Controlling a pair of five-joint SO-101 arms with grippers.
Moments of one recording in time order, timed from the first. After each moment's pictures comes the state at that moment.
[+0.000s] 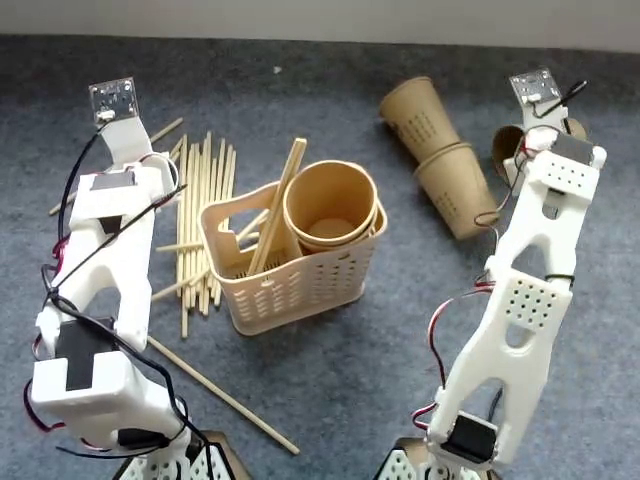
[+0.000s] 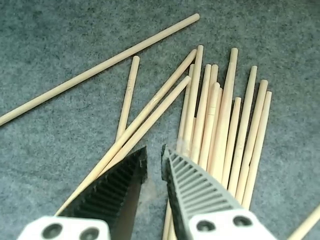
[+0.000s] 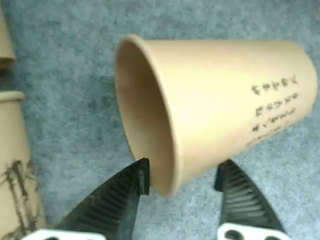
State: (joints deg) left arm -15.3 5.7 20.5 35.9 12.4; right arm 19.1 63.0 -66.9 71.7 35.8
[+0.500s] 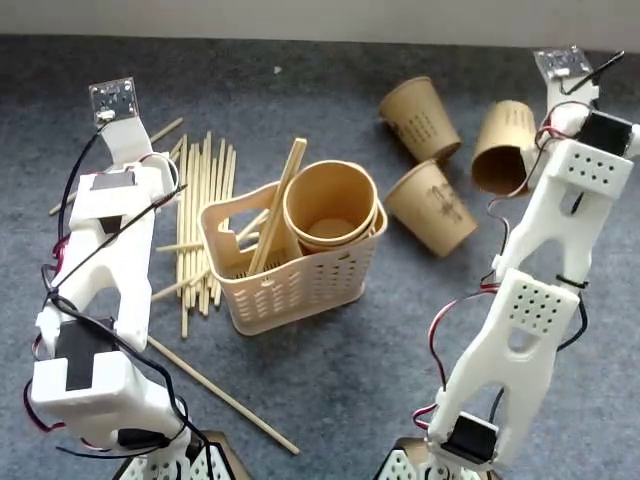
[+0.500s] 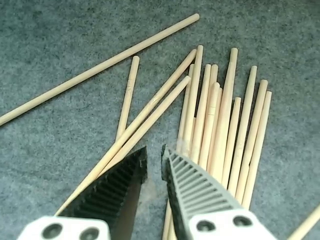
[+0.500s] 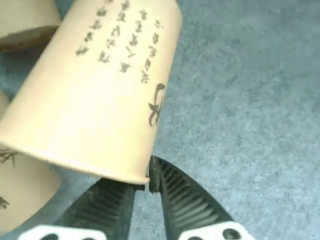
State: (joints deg) left arm -15.3 5.7 20.5 35.9 12.4; right arm 19.4 55.8 -85.7 99.7 31.7
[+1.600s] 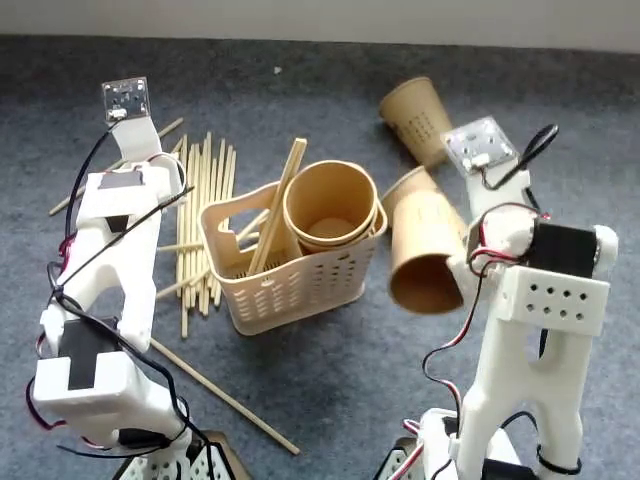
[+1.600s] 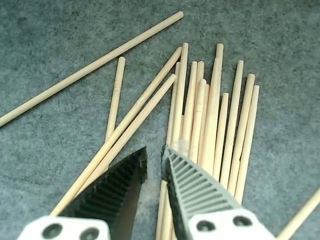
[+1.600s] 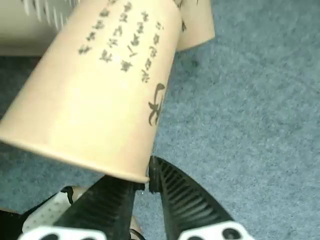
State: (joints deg) left arm -13.7 5.7 20.5 35.9 10.9; right arm 8.4 -31.5 13.9 100.4 34.2
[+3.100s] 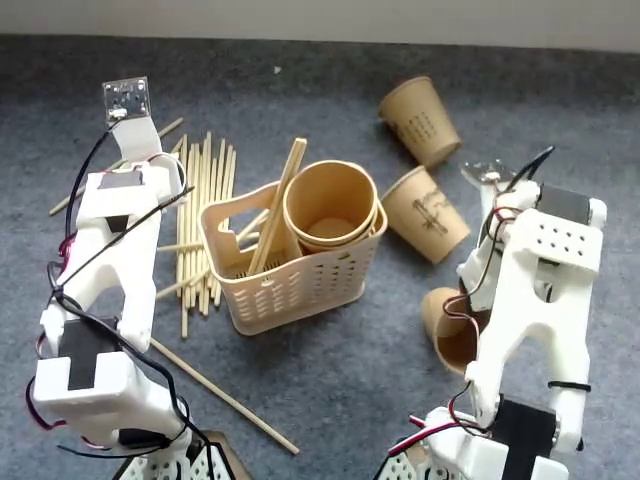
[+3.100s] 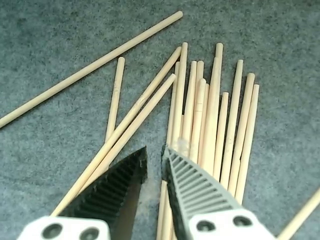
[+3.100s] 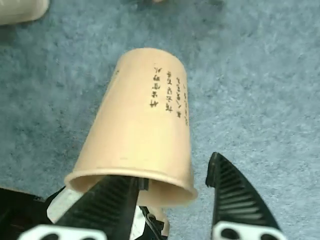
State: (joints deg) left arm -13.7 5.7 20.5 35.9 10.5; right arm 12.6 -12.4 16.4 95.4 29.9
